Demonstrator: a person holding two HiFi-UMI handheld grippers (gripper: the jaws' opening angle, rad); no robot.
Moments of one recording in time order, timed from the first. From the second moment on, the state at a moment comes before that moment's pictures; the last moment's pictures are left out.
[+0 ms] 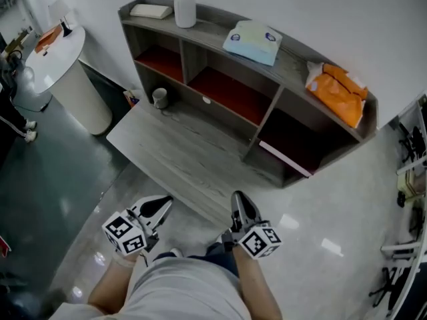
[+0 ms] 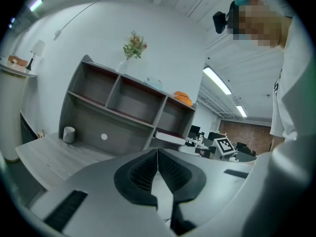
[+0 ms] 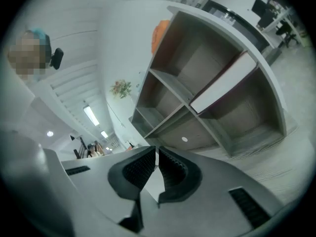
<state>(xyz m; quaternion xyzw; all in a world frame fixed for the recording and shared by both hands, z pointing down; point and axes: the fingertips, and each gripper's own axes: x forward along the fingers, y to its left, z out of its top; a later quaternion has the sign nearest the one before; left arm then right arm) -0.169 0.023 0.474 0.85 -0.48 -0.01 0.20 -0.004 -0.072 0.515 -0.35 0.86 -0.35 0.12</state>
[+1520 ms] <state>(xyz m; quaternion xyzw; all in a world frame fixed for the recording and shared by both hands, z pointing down) 0.022 -0.227 0.513 0.80 -0.33 -0.14 0.48 0.192 -0.143 0.492 -0.50 0.78 -0.33 0.19</state>
